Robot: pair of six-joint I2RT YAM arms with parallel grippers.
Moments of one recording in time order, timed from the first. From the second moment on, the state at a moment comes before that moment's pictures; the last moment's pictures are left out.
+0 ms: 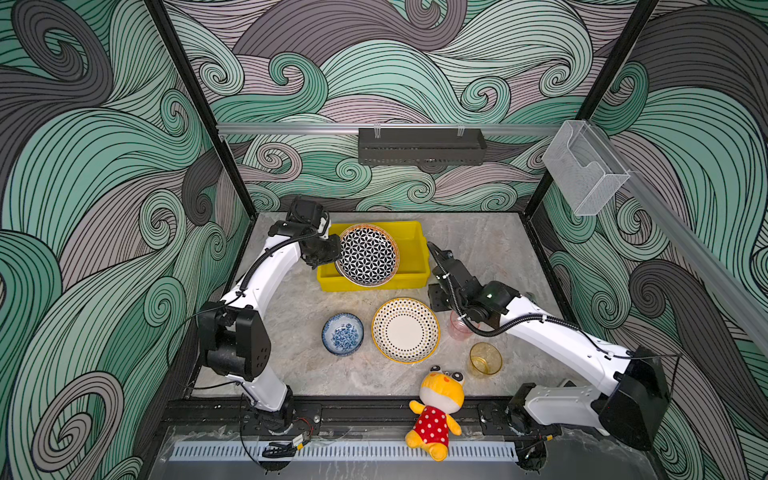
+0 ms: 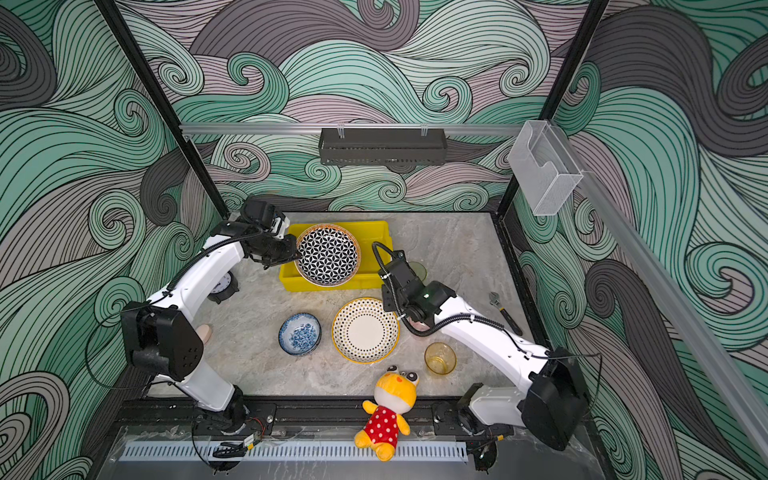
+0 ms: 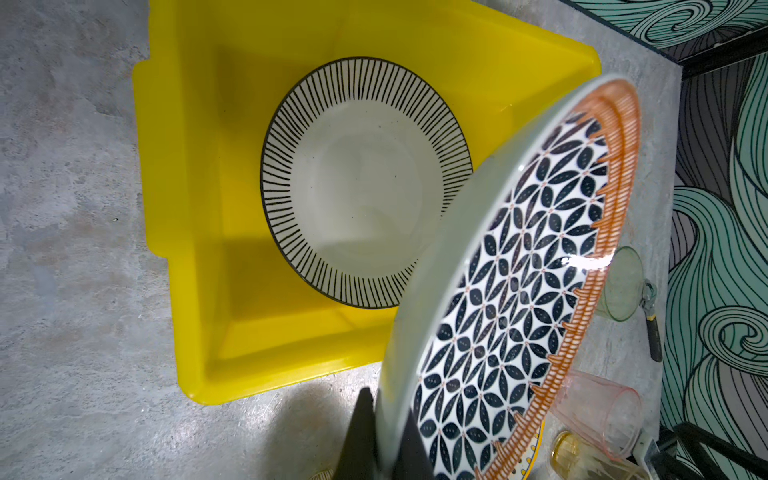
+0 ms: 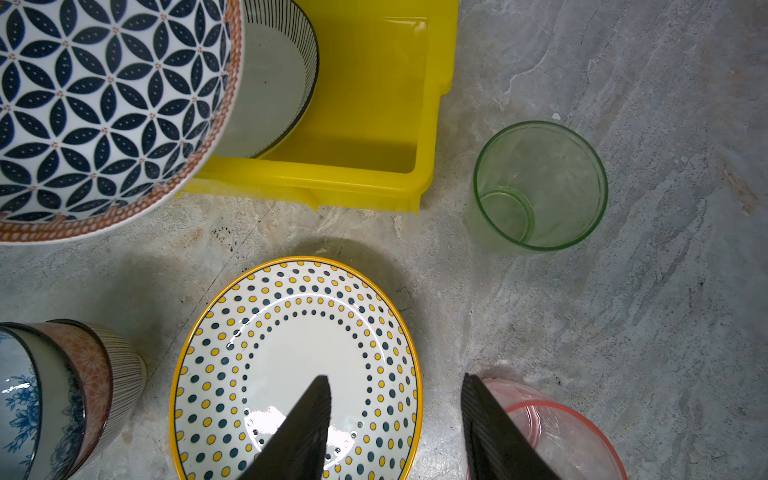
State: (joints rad) left arm -0.19 1.64 1.51 -0.91 0.27 -0.37; right arm 0.76 1.30 1.03 -0.67 0.28 0.49
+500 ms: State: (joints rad) left arm -0.16 1.65 1.51 -0.89 0.24 -0.38; right arm 0.76 1.31 1.03 -0.67 0.29 0.48
